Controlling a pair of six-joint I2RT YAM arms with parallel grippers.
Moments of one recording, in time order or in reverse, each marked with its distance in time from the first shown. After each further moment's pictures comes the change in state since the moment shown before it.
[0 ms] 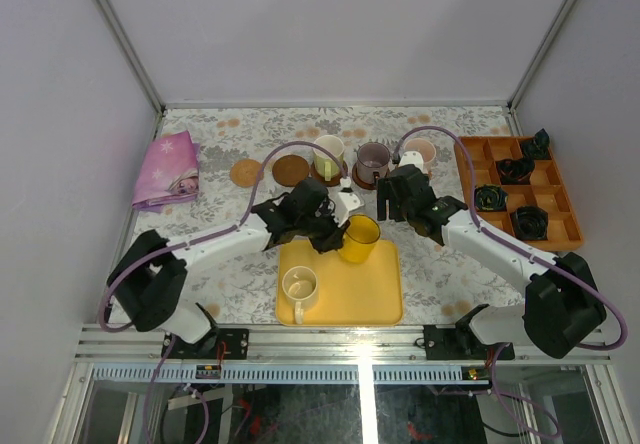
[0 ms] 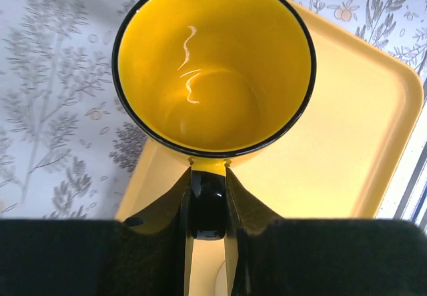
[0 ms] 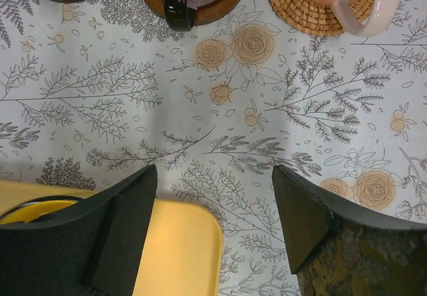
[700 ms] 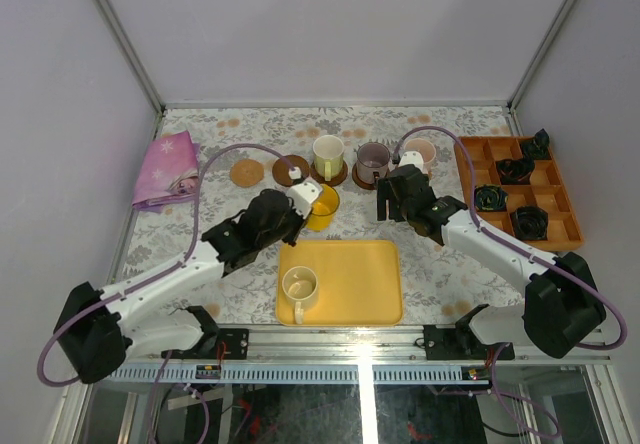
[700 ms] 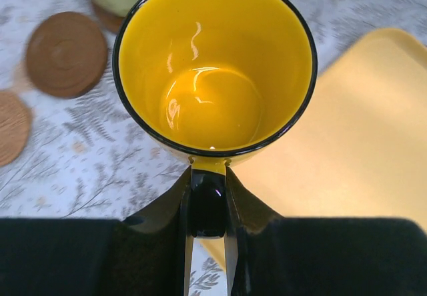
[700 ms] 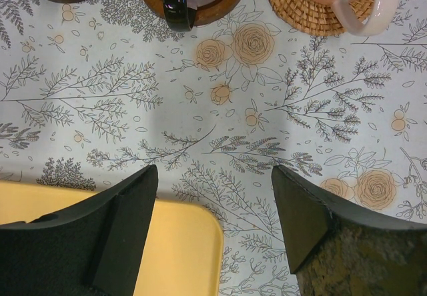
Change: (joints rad) left arm 0.008 -0.389 -0.166 -0.001 -0.455 -0.080; right arm 0.000 0.002 0.000 0.000 0.000 0.003
